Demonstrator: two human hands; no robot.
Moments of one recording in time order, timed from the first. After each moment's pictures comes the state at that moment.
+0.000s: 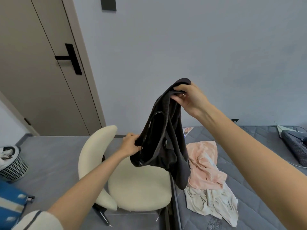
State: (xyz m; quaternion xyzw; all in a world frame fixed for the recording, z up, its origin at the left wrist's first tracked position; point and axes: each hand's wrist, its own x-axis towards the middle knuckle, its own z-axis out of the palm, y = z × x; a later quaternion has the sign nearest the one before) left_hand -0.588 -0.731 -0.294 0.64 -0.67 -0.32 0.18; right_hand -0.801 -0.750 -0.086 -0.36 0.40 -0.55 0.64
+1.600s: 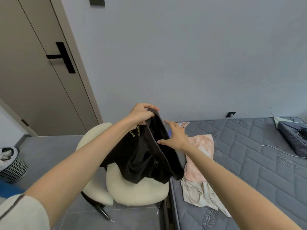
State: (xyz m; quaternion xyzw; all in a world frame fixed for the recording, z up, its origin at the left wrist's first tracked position) left_hand -0.670 -0.743 -0.168 0.61 -0.54 -0.47 0.34; right_hand -0.838 -0.722 -0.254 -0.70 0.65 -0.13 0.26
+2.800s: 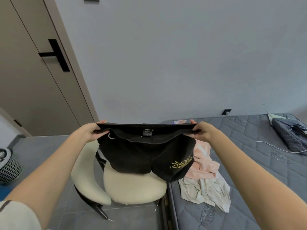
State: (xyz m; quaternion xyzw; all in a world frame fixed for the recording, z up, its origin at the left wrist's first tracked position) left_hand -0.519 -0.746 -0.237 0.64 -0.09 -0.60 0.47; right_hand -0.918 -0.742 -0.223 -0.09 0.57 -0.47 0.67
